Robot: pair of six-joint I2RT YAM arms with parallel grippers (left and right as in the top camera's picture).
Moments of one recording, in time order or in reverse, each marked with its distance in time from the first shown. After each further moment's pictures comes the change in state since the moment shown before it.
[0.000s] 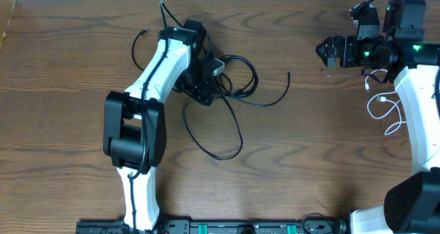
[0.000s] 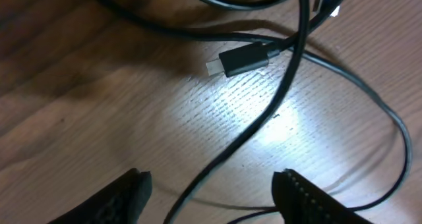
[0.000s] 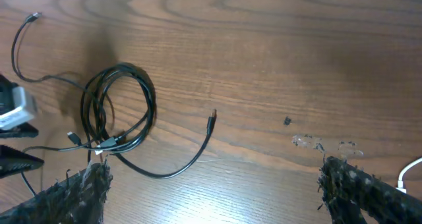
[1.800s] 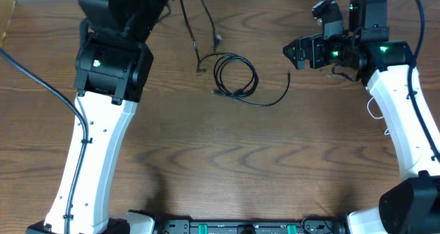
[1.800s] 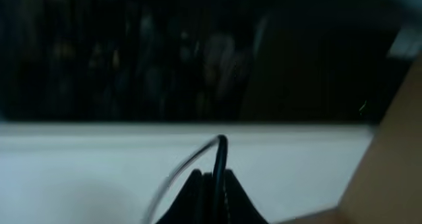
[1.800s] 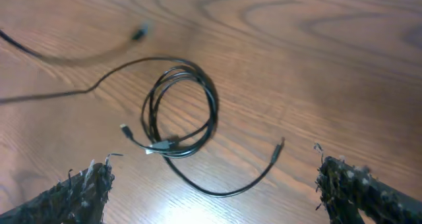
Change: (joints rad) left arm 0.000 -0.626 0.107 1.090 -0.018 -0.728; right arm 0.186 0.000 0.000 0.084 -0.043 0.000
